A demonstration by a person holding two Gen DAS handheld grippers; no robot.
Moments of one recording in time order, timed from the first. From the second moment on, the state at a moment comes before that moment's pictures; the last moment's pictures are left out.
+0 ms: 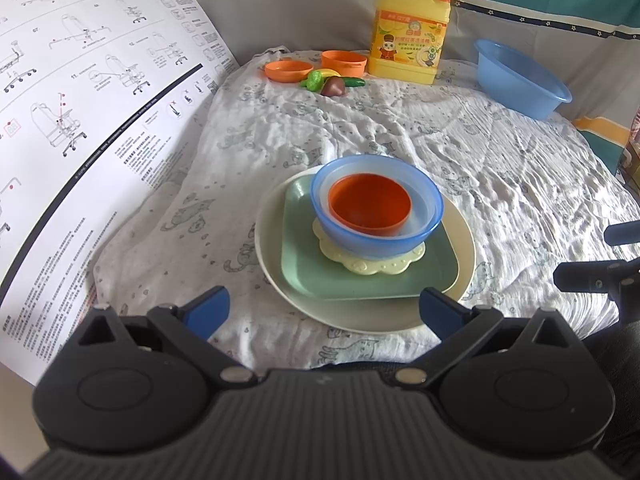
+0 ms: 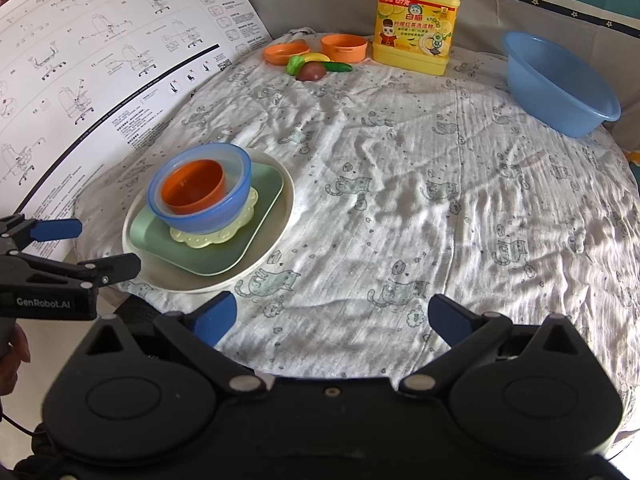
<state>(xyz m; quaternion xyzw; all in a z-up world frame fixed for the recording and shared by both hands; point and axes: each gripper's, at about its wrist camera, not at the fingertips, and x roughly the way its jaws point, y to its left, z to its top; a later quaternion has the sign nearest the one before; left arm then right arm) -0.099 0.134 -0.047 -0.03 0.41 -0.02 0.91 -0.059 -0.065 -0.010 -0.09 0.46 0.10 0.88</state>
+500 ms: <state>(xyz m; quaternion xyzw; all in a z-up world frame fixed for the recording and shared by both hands) -0.100 0.131 -0.046 -0.01 0.41 -0.03 0.91 -0.058 -0.065 -0.010 -0.09 0.46 0.10 0.88</state>
